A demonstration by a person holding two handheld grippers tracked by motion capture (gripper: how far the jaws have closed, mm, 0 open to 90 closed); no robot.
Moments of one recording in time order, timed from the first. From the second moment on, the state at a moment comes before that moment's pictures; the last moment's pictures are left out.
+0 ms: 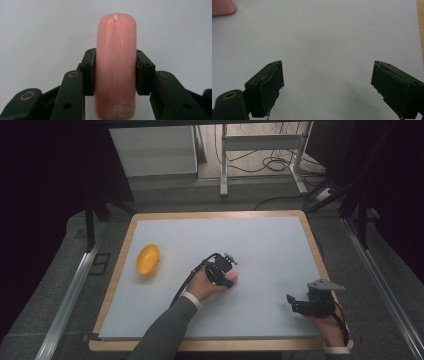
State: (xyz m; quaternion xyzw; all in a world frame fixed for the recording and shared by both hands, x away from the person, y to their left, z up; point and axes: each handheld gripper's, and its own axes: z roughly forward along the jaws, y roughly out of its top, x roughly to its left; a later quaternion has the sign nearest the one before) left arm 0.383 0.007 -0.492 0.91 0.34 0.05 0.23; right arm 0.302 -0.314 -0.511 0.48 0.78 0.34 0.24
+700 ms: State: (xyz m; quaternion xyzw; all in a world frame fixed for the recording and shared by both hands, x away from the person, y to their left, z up) left arm 0.382 0.031 -0.483 0.90 0.35 0.03 0.26; right arm 0.301 -0.315 -0.511 0.47 0.77 0.34 0.24
